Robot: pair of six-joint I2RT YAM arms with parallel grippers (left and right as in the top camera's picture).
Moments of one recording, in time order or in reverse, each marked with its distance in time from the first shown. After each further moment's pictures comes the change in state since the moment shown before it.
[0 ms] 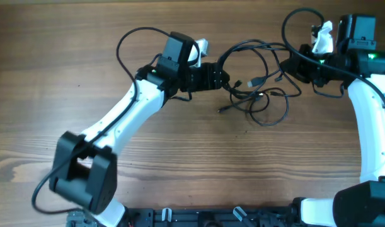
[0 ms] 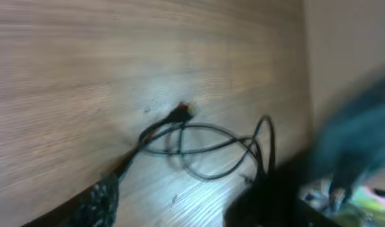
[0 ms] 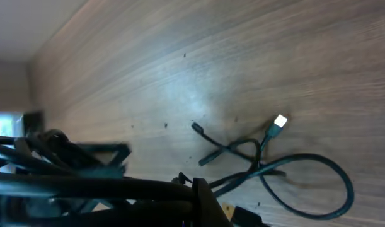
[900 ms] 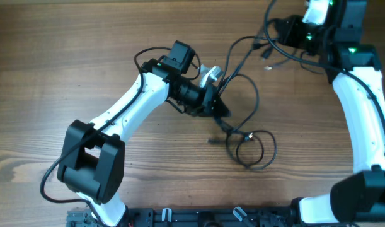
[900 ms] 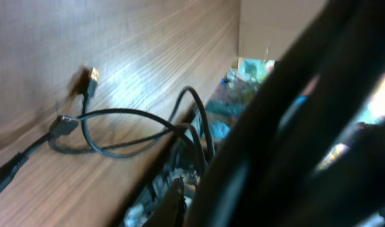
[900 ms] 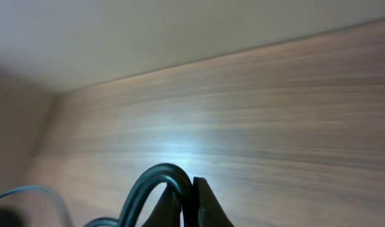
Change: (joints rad) left arm 0.006 0.061 0.069 -0.553 0.529 0.328; right arm 0.085 0.072 0.025 0.511 0.033 -0.027
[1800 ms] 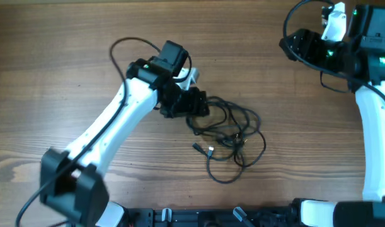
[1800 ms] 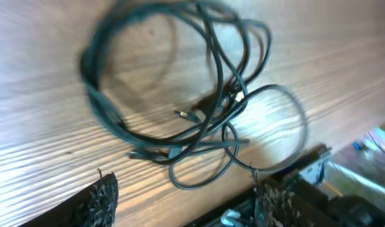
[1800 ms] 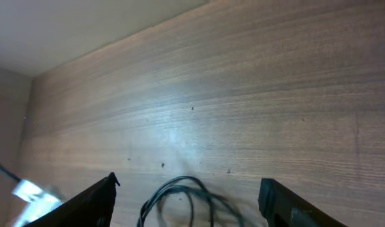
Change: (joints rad) left arm -0.001 -0.169 0.029 -0.167 -0.650 -0.115; right arm -0.085 -0.144 0.035 -0.396 0.025 -0.069
